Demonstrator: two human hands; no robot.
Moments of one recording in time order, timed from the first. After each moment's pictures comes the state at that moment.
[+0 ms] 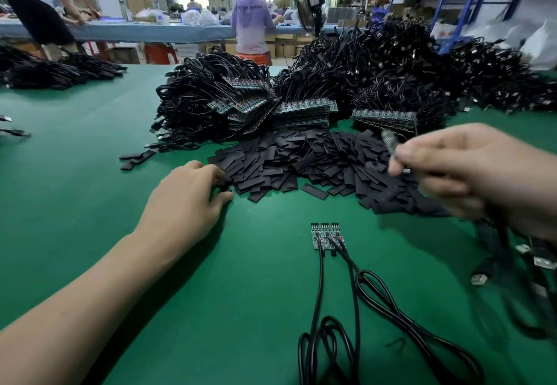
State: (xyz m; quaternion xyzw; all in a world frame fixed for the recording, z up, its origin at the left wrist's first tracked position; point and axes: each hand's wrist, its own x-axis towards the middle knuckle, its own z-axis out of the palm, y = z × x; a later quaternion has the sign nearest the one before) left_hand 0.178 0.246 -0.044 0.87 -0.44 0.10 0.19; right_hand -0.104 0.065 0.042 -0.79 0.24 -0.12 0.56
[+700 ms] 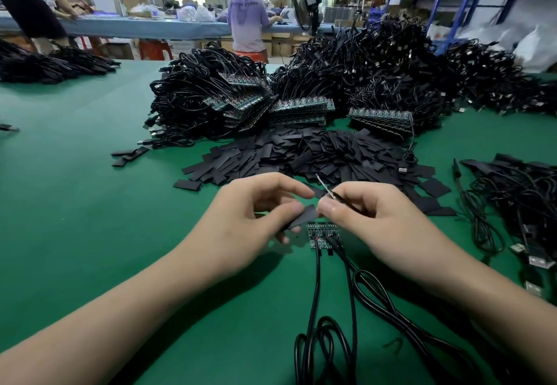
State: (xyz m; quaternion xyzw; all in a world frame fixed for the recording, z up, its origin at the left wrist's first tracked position) left_hand 0.107 0.237 -0.040 0.63 -0.52 -0.23 0.53; right_hand -0.061 0.104 -0.035 -0.86 0.18 -0.21 0.42
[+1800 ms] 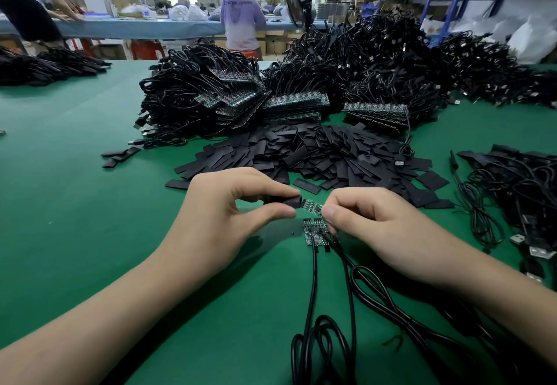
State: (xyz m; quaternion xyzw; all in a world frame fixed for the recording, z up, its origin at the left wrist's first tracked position) left_hand 0.114 0.243 -0.036 0.65 -0.60 0.01 0.47; right_hand -0.071 0.101 -0.032 -0.90 0.16 -0.15 0.37
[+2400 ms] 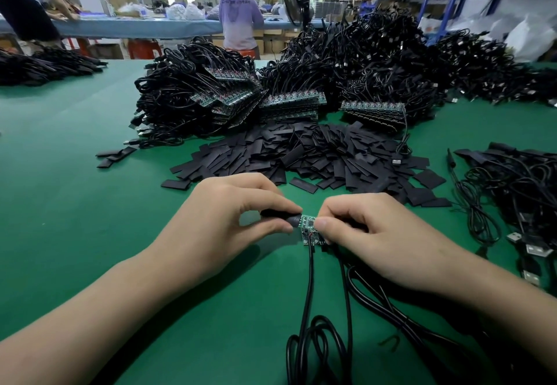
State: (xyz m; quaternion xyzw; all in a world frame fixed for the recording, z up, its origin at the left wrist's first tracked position) left_hand 0.120 0.245 -0.035 0.62 -0.69 0.04 0.36; right_hand -0.070 0.109 -0.029 -0.92 0.18 -0.12 0.32
